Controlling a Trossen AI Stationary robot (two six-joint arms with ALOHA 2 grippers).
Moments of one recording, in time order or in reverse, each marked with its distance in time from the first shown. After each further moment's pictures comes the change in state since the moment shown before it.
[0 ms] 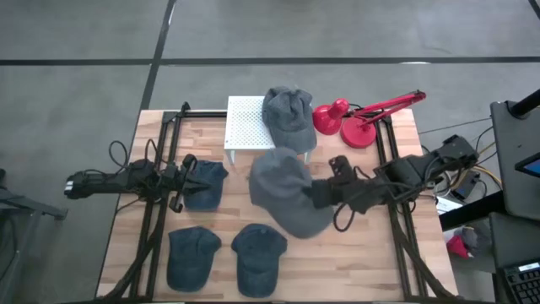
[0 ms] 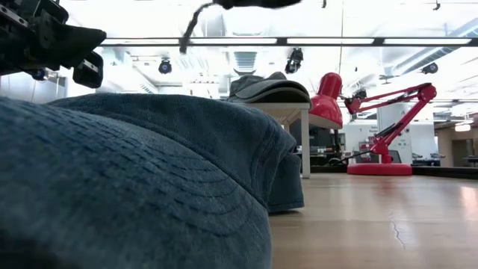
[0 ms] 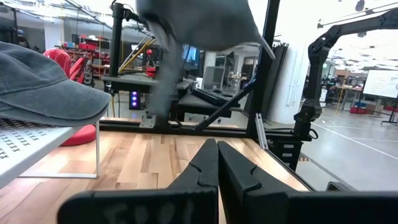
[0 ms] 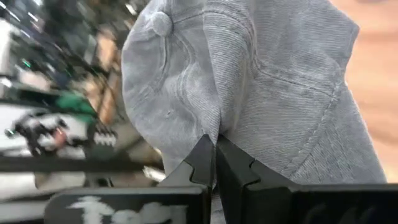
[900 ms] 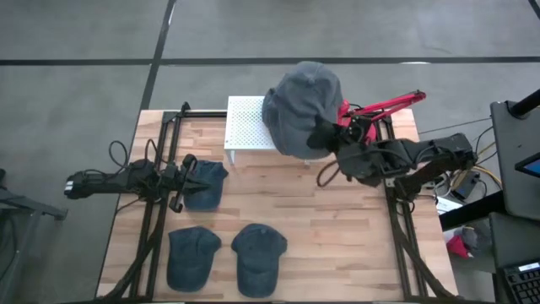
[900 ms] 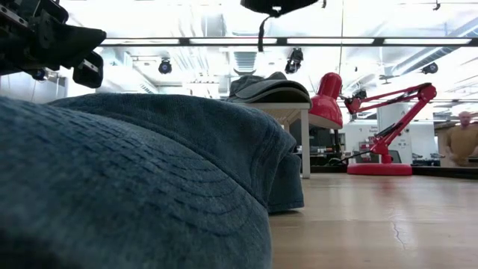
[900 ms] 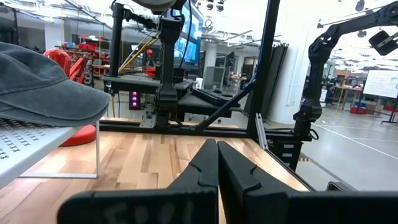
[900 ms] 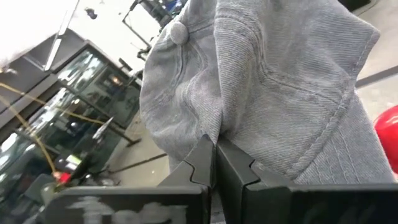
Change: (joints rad) left arm 0.000 0.000 0.000 0.000 0.000 0.000; right arm -0.195 0.007 0.028 0.147 0.665 -0.269
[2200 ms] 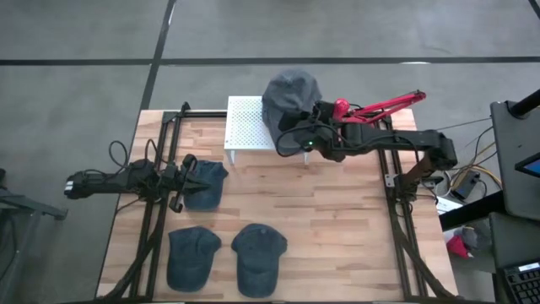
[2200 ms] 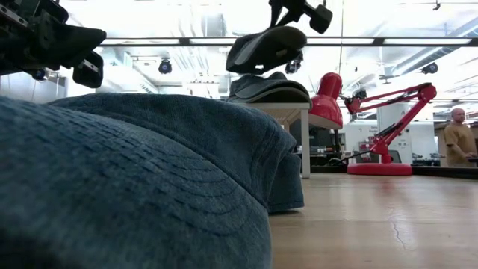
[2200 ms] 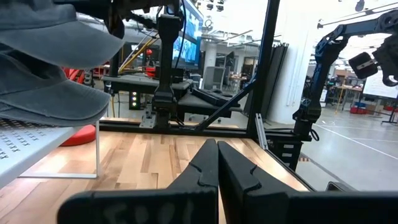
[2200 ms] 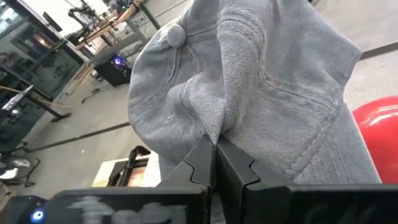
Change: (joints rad) left arm 0.000 0.000 0.000 0.000 0.000 0.000; right arm -0.300 0.175 -0.030 -0.019 -0.268 -0.040
